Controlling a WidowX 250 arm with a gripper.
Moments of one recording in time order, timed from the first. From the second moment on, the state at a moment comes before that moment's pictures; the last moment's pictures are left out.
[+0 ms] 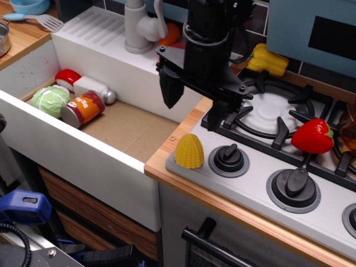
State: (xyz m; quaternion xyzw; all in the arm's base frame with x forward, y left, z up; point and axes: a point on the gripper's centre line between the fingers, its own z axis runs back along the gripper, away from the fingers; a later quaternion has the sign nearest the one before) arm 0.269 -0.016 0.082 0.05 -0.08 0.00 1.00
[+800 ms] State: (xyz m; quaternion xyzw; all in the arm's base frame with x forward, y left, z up) arm 0.278 -0.017 0.055 0.00 -0.09 -0.02 1.00
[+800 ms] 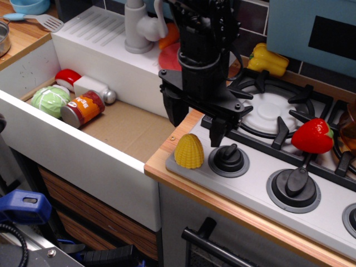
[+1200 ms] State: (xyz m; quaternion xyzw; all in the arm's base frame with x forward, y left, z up) arm 0.264 -0.018 0.041 0.00 -0.08 -0.01 1.00
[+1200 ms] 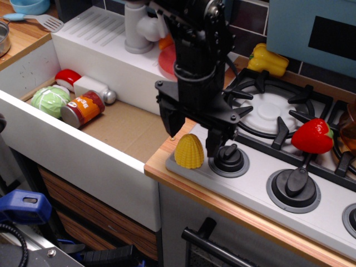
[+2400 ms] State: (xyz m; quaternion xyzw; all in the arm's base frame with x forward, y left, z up) arm 0.281 0.005 0.055 0.03 -0.10 -0.03 0.99
